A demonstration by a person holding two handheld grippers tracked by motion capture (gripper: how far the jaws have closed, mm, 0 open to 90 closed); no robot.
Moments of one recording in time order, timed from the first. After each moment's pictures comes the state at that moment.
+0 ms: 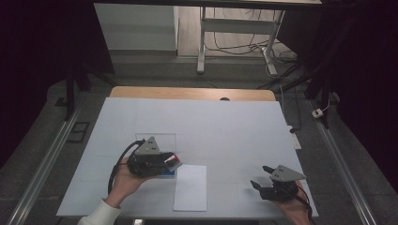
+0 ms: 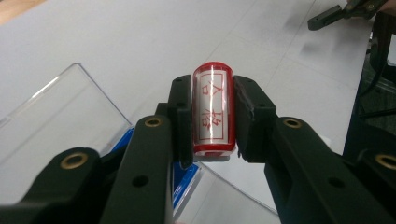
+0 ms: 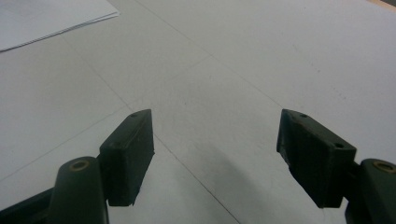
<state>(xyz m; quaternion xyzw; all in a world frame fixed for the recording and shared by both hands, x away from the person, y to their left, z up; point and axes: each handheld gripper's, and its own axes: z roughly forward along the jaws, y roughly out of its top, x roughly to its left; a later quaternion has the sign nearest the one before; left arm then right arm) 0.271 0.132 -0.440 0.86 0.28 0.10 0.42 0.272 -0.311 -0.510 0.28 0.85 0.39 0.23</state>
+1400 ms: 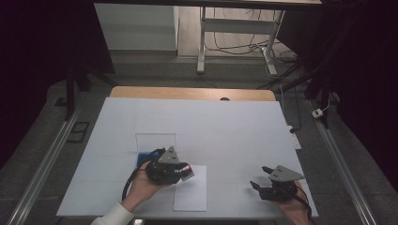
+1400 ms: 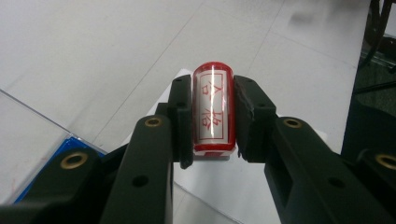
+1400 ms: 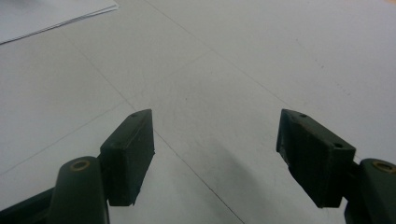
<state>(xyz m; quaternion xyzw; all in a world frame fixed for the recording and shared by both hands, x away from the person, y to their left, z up) 0.273 0.089 -0.469 0.88 0.26 0.08 0.39 0.273 -0.310 -0.513 0.28 0.85 0.38 0.23</state>
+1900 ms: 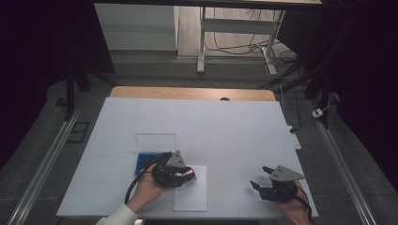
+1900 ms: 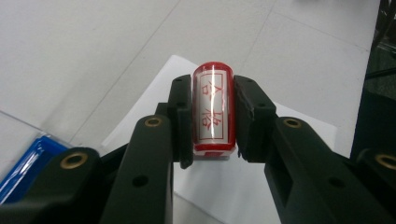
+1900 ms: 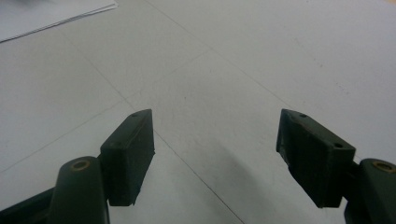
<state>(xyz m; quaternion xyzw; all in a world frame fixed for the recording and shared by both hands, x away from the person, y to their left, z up) 0.275 0.073 -0.485 0.90 0.25 0.07 0.36 0.273 -0.311 -0.513 0.28 0.85 0.38 0.23</state>
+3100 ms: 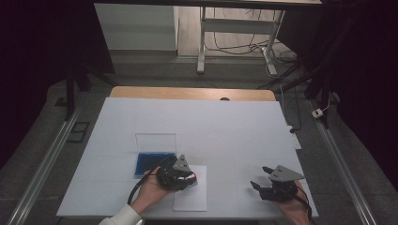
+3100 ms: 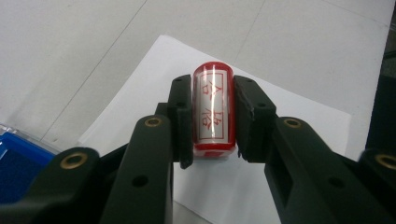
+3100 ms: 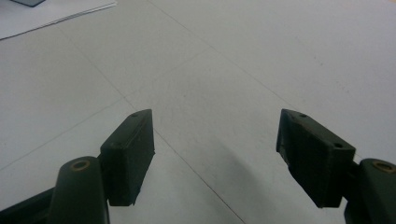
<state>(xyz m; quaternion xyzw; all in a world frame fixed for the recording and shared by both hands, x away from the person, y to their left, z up) 0.276 0.063 -0.498 0.91 0.24 0.06 0.33 0.273 -0.311 -0.514 0.28 0.85 0.38 0.23</state>
